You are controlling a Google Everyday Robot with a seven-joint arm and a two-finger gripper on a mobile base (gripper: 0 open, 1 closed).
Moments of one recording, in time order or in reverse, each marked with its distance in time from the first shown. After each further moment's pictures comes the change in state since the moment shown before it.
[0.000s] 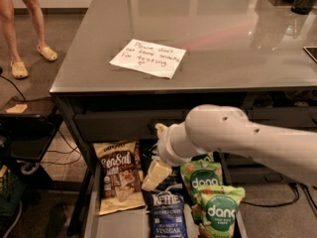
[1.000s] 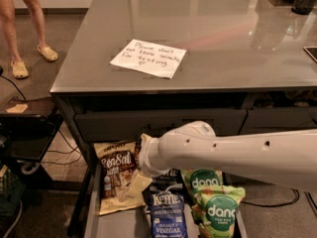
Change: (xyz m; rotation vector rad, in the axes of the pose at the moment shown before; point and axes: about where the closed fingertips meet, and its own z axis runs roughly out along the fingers) arm -0.010 0.014 0.071 0.034 0.018 -0.002
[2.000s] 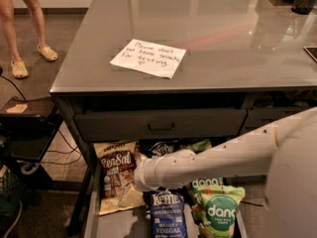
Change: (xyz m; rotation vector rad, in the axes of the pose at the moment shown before) arm 0.038 0.021 0.120 -0.031 -0.109 0.109
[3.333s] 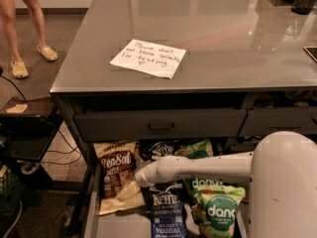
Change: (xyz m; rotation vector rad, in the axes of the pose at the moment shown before) arm 0.042 -0.037 0.114 -0.088 -0.137 0.140
